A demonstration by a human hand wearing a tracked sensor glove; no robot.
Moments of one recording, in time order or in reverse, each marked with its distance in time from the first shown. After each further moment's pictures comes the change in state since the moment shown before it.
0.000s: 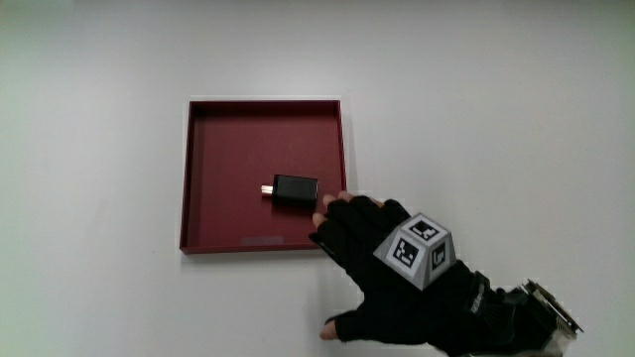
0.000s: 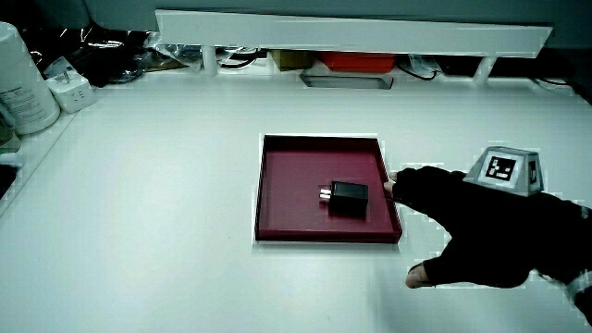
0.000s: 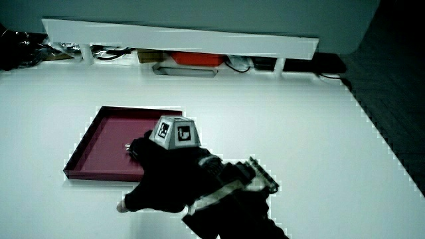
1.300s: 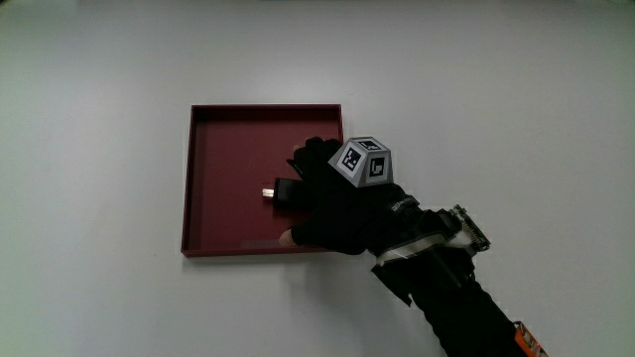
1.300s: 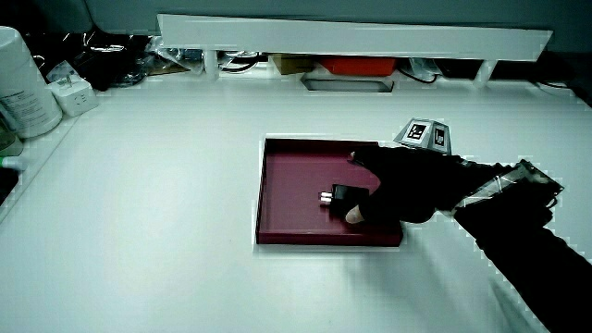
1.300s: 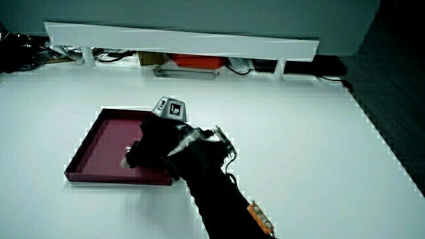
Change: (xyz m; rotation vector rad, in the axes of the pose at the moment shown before) arm 0.053 0.116 0.015 0.018 0.177 -0.160
